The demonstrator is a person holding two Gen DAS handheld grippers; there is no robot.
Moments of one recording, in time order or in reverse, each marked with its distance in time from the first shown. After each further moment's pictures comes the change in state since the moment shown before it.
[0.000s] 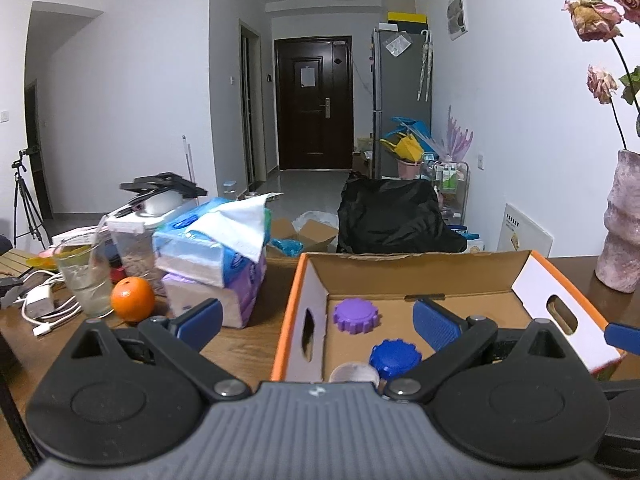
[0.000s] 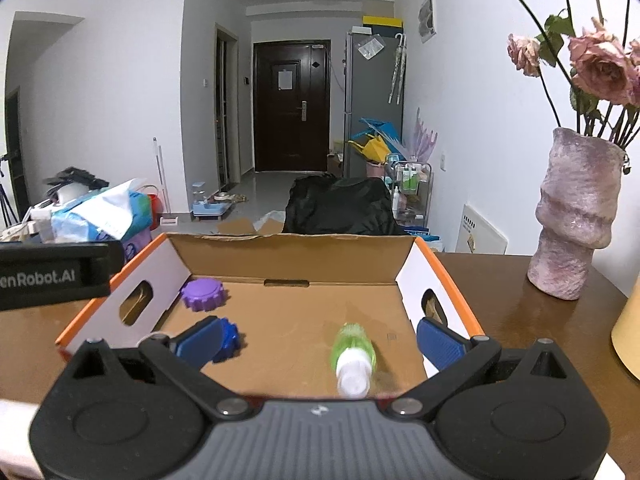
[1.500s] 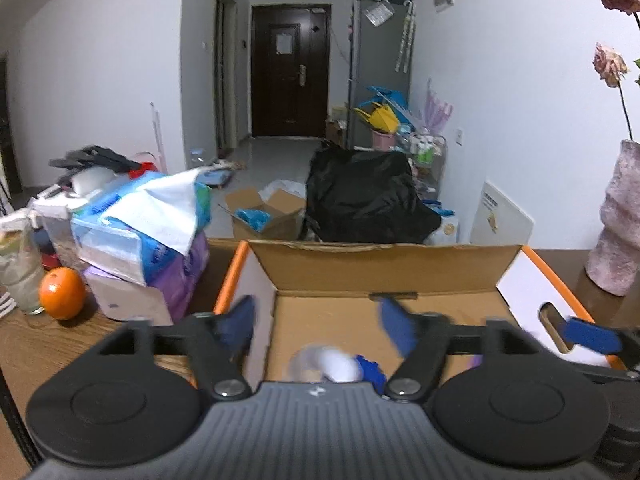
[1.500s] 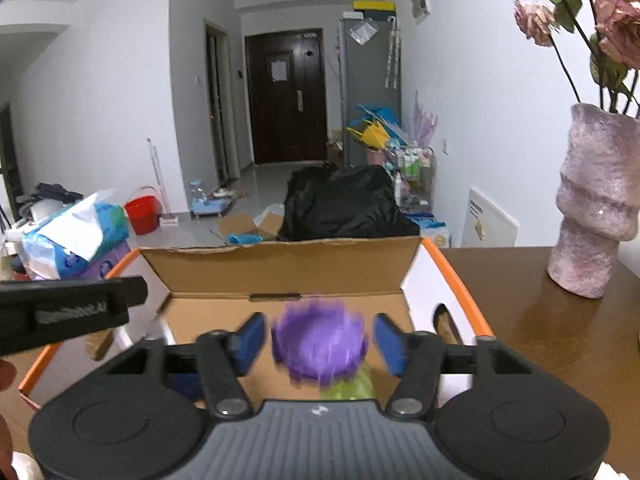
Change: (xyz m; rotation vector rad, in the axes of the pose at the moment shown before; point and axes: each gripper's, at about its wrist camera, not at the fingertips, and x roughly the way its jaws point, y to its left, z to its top) left arm 0.073 -0.031 0.016 -0.011 0.098 -0.081; right arm 0.058 -0.020 0.022 0.061 0.047 0.005
